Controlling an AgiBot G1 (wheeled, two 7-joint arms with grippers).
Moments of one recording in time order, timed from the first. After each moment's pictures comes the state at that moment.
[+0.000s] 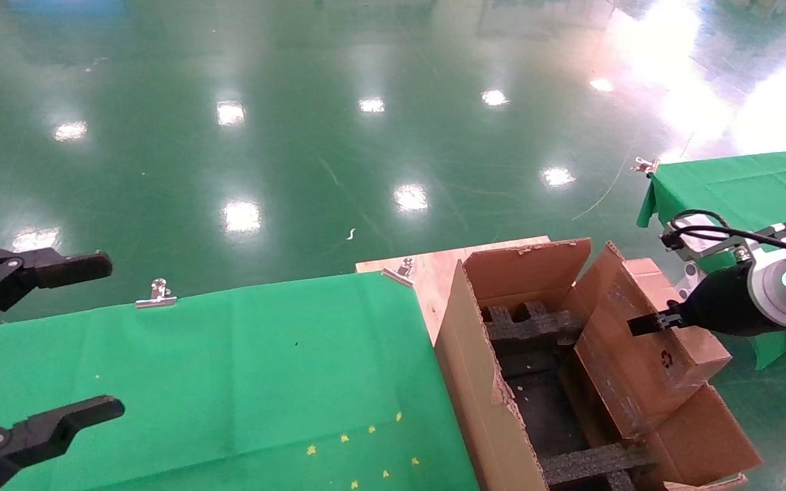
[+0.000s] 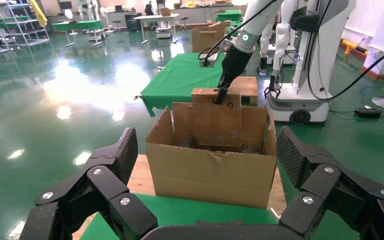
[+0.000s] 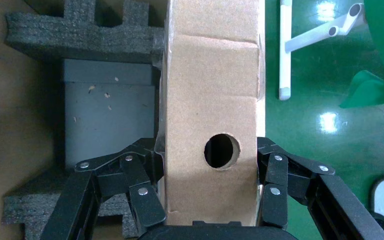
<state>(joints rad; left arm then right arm) -1.09 0.58 0.36 -1.25 0.66 1.45 -0.14 2.11 -0.38 -1.85 1.36 -1.83 -1.04 1.80</state>
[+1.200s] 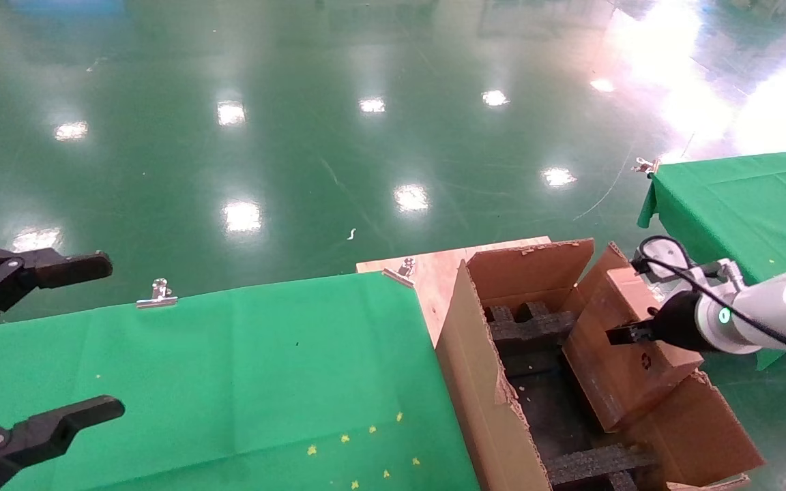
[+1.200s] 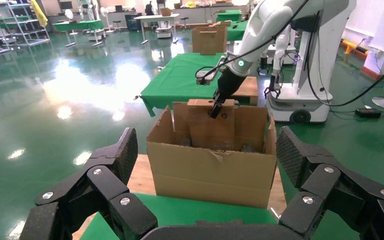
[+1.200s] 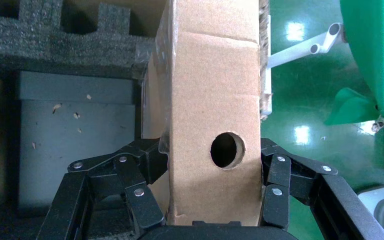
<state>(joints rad) -1.09 0.58 0.36 -1.25 0.66 1.45 -0.14 1.90 -0.44 -1.91 1.36 -2.12 -0.81 2.09</state>
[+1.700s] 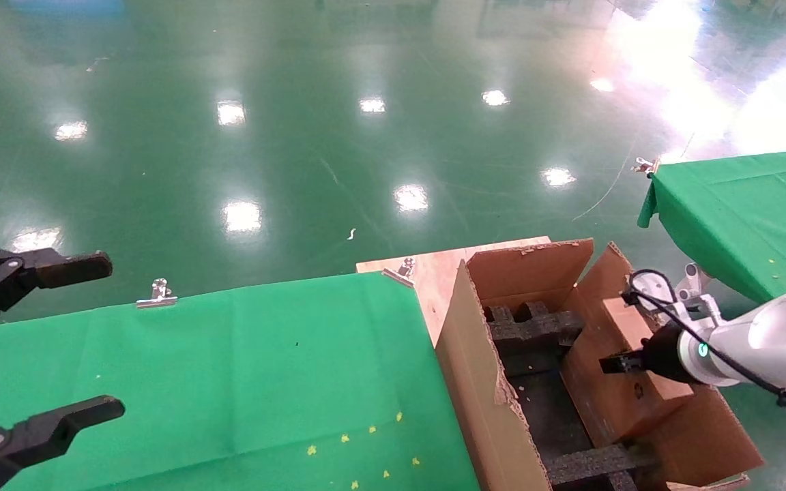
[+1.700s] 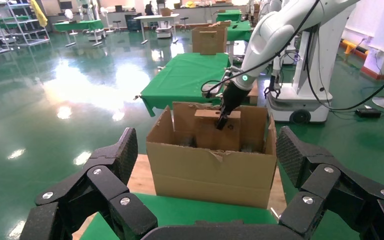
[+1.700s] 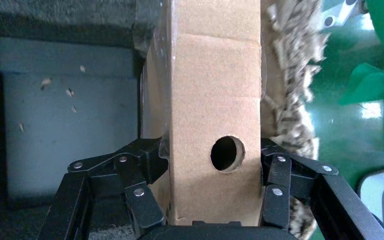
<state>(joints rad) -1.09 0.58 0.36 -1.25 0.66 1.45 -0.14 1.78 -0.48 -1.94 1.34 -2.20 -0.76 2.23</state>
